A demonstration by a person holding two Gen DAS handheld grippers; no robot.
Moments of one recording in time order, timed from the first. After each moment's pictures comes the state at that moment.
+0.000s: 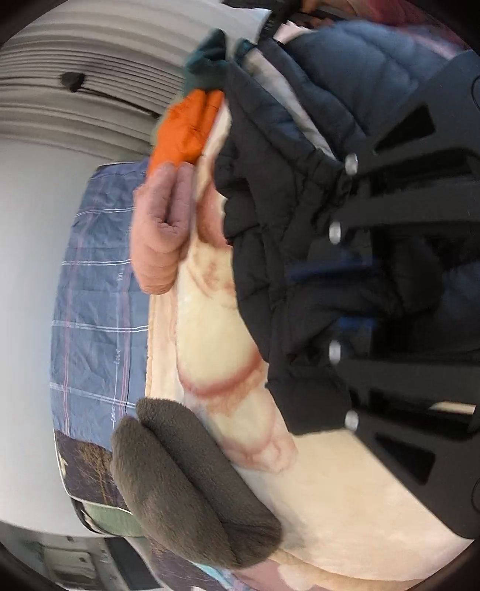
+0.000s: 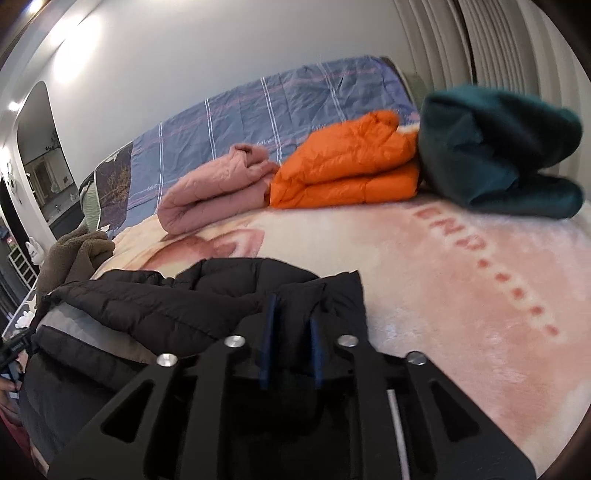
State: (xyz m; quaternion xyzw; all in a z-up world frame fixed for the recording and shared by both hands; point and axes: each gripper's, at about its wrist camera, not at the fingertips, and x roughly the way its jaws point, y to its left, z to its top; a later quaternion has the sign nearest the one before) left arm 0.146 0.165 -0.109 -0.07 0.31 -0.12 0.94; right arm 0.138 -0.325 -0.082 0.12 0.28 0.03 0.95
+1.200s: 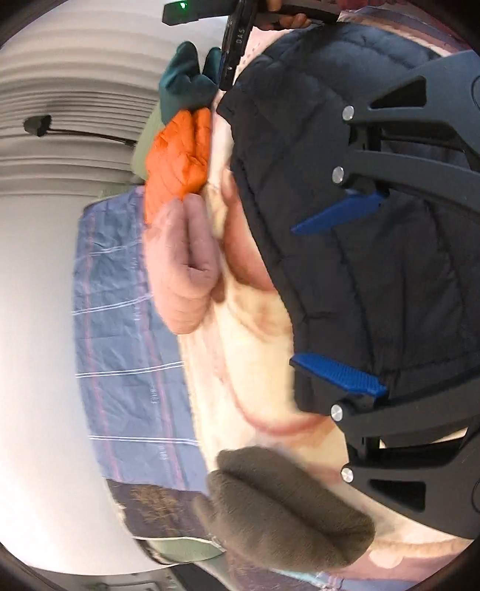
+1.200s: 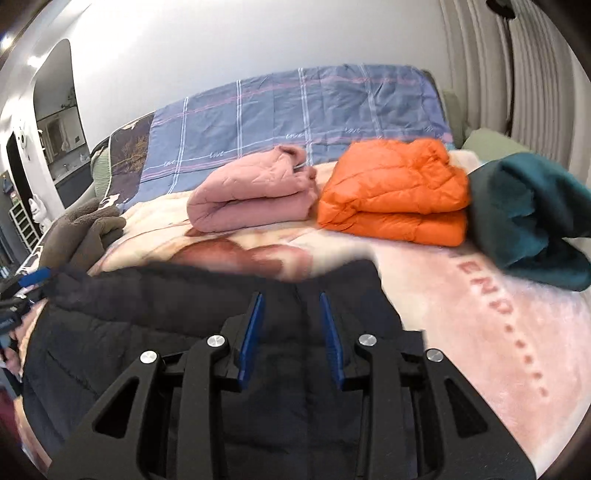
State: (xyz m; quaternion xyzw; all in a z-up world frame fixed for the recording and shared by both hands) left arm 0.200 0.090 -0.072 0.05 0.31 -0.16 0.94; right arm 0.203 -0.261 -0.059 0.05 0.33 0.07 0.94
